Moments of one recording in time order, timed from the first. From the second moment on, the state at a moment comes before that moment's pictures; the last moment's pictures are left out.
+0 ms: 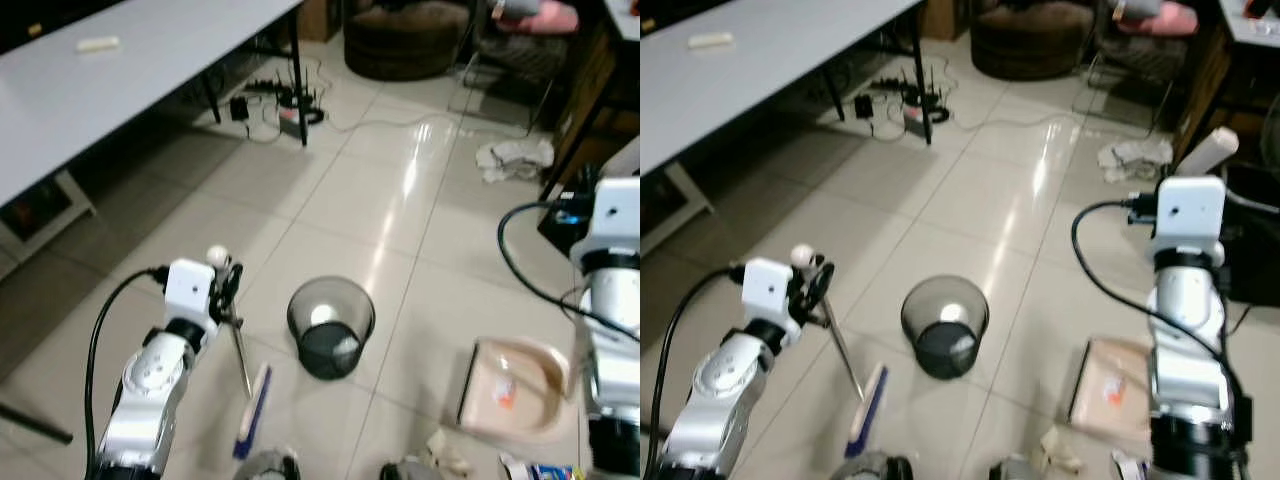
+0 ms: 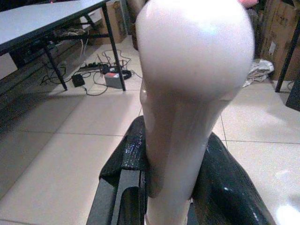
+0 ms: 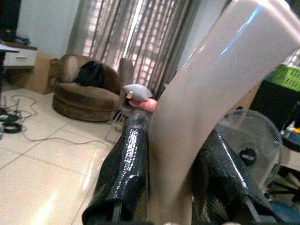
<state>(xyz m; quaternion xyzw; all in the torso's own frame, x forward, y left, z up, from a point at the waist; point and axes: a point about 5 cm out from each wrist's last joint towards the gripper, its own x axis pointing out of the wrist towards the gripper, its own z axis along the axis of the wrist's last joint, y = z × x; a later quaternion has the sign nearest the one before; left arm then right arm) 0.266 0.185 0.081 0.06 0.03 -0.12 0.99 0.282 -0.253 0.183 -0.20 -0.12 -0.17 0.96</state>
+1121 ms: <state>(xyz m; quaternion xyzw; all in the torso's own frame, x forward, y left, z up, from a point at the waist) 0.274 0.183 0.086 0.05 0.02 -0.13 0.99 0.273 -0.224 0.142 -0.10 -0.05 -0.15 0.98</state>
